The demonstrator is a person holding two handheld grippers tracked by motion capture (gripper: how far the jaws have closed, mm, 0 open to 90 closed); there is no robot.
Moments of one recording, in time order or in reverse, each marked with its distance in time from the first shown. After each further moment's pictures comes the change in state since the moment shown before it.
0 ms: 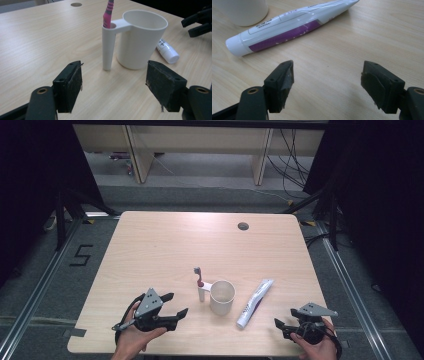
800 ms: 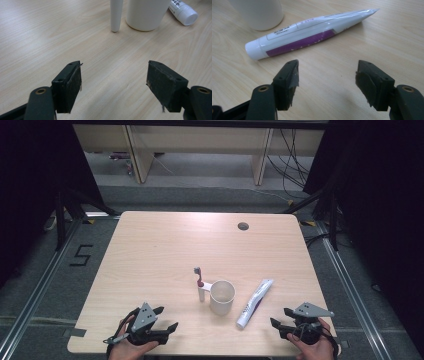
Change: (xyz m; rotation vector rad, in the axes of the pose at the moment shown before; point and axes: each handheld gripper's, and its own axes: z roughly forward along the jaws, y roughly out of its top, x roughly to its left) left arm 0.002 -0.043 -0.006 0.101 0.054 0.039; right arm 0.013 0.007 0.001 -0.032 0.038 -0.054
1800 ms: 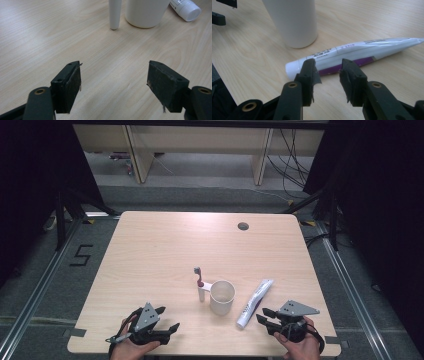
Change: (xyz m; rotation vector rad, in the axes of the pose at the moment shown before) left arm -0.001 -0.001 0.004 0.017 -0.006 0.012; right arm 0.033 0.022 0.014 -0.049 0.121 -0.057
